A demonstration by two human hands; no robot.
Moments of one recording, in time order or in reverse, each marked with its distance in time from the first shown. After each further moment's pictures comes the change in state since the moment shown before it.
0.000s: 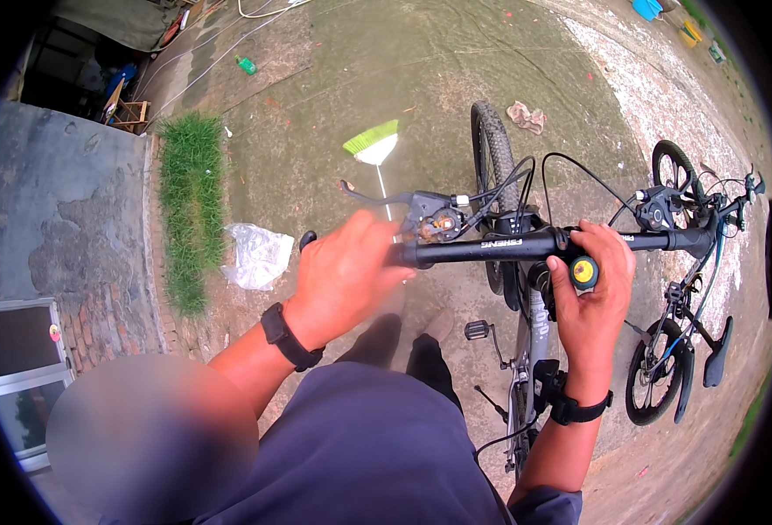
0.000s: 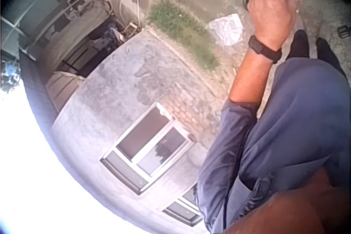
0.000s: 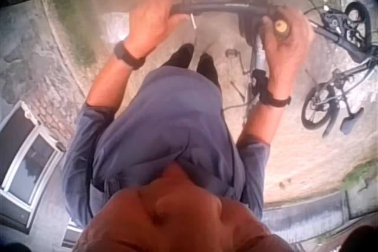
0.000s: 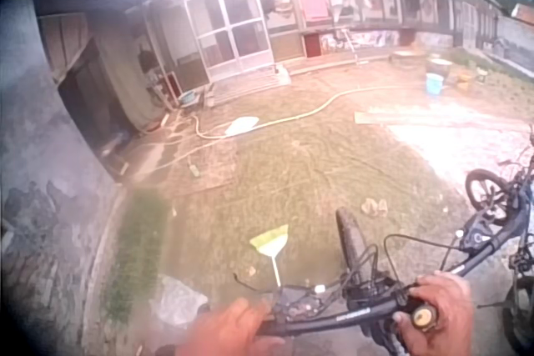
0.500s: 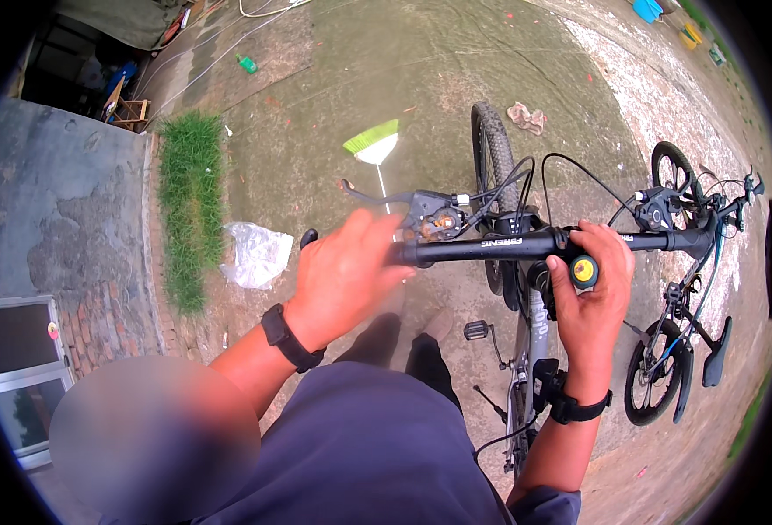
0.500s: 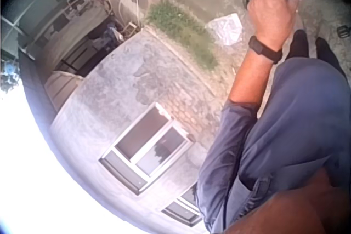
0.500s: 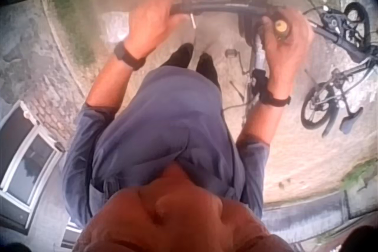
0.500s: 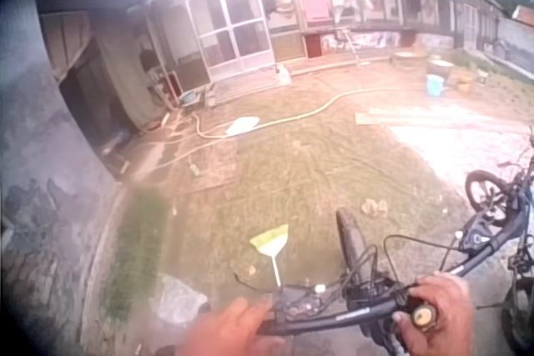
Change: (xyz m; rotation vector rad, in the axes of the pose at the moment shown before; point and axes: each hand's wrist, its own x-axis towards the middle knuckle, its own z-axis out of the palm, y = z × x) left_hand -0.003 0.003 -0.003 0.025 -0.018 -0.052; right_hand 0.000 -0.004 -0.001 0.007 0.002 0.006
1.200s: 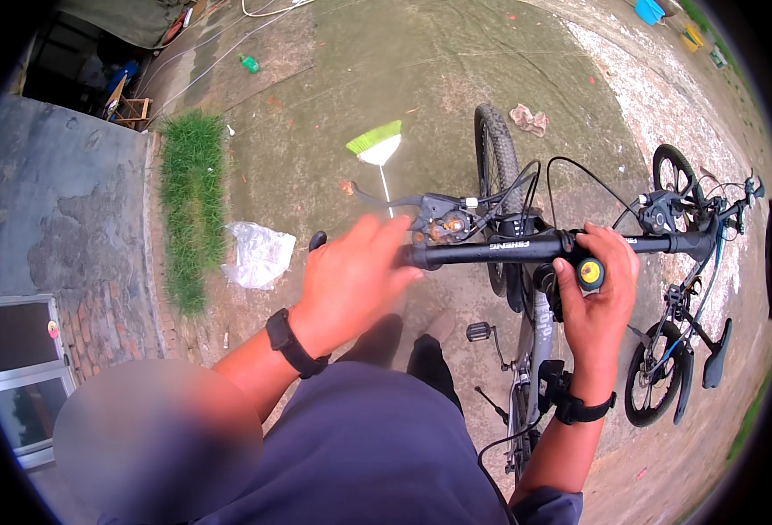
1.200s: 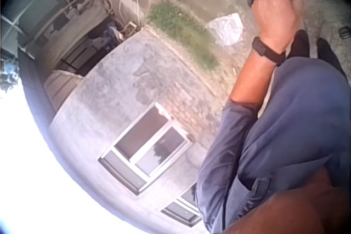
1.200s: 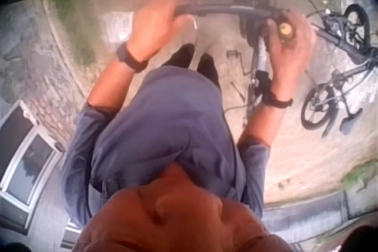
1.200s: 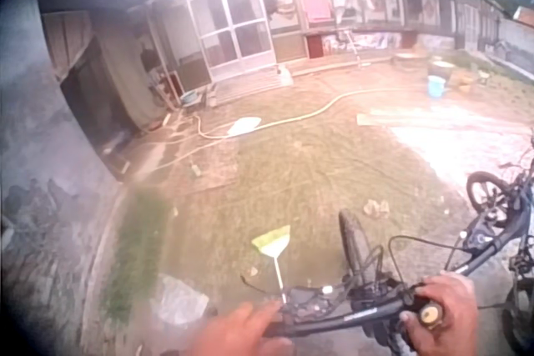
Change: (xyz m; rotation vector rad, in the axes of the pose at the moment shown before) left_hand -0.003 0.003 -0.005 -0.024 -0.009 -0.036; right_hand 0.000 -0.002 -0.001 -0.001 -0.009 0.013
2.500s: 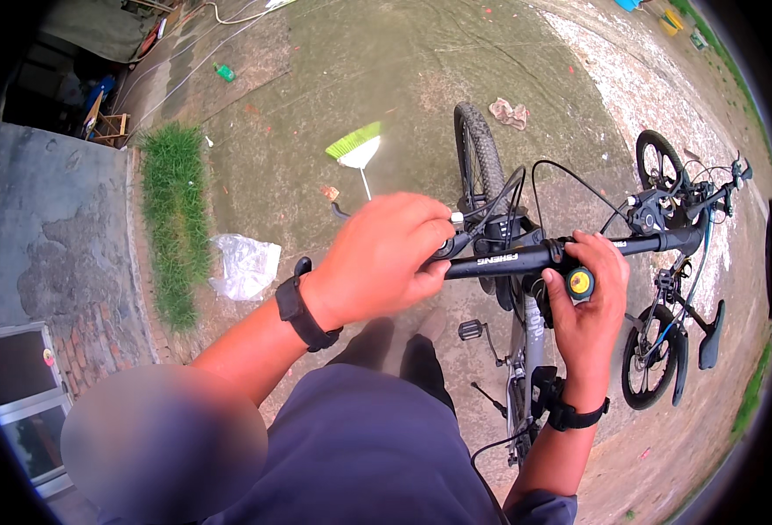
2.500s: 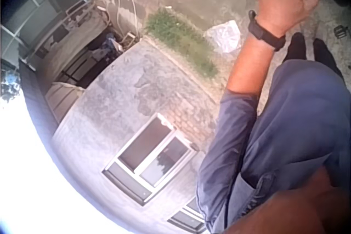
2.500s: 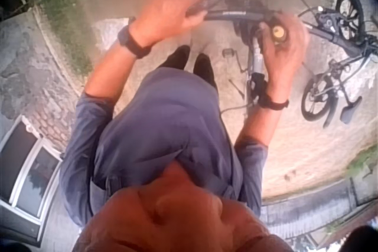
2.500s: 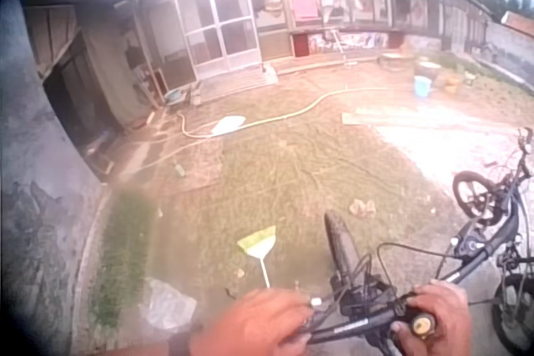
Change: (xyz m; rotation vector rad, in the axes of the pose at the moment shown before) left_hand 0.069 -0.011 0.018 -0.315 0.027 0.442; right_hand 0.001 -0.008 -0.003 -0.009 -0.029 0.053
